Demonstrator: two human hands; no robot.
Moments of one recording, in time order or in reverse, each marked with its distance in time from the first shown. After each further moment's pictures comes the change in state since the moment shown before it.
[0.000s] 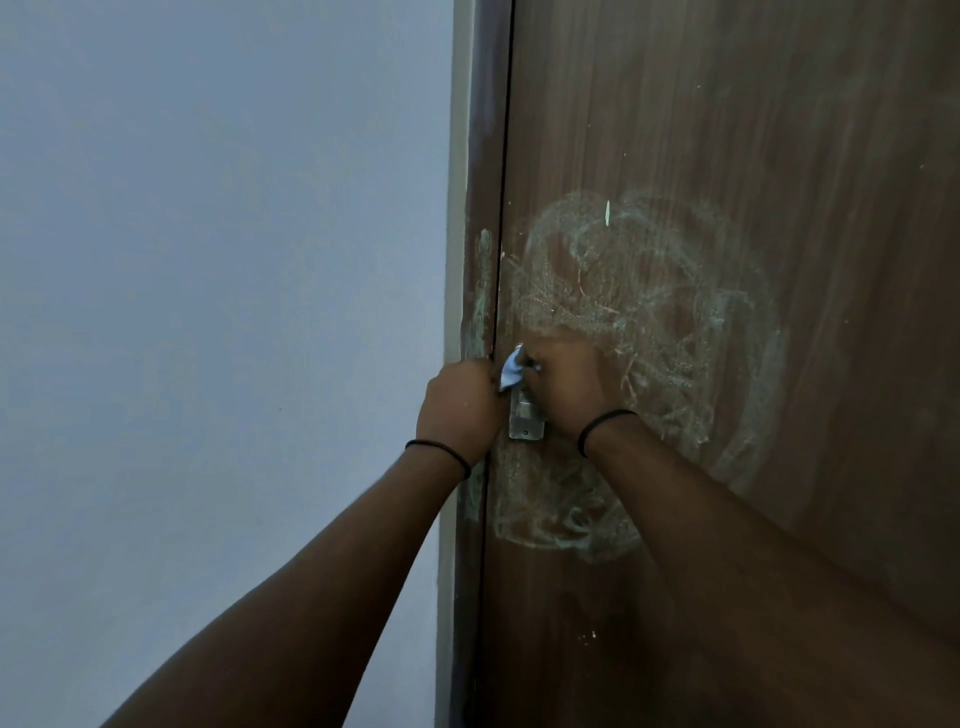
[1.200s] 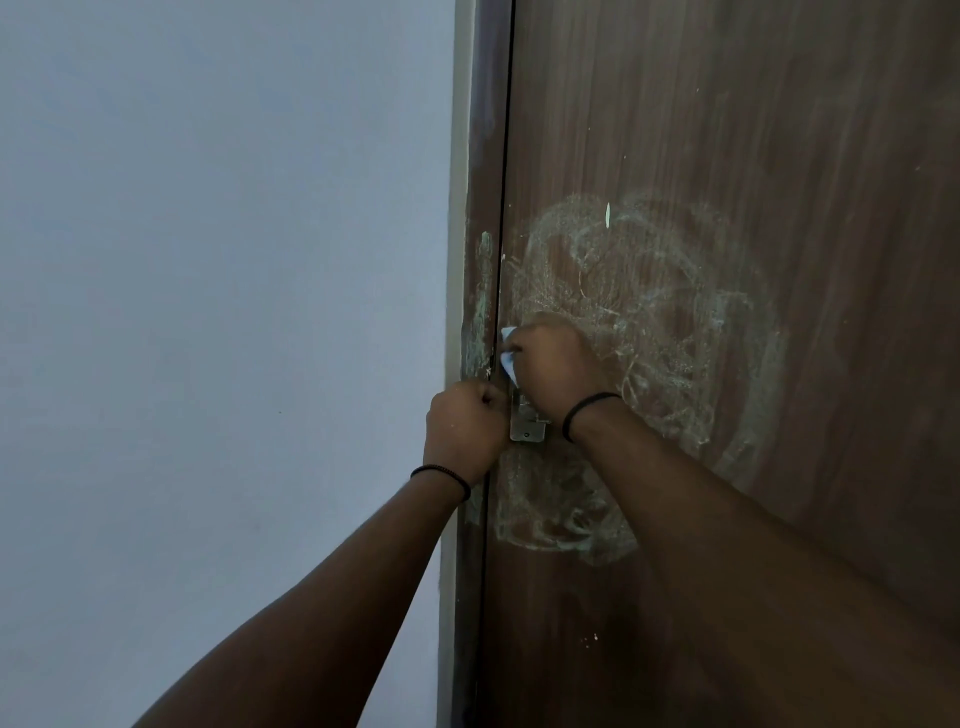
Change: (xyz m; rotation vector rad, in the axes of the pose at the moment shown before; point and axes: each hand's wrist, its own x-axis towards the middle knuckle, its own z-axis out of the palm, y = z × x) left_hand -0.015 -0.005 0.016 -0.398 0.015 -0.206; right_hand 0.021 -0.008 0.005 -0.151 -0.002 -0.092
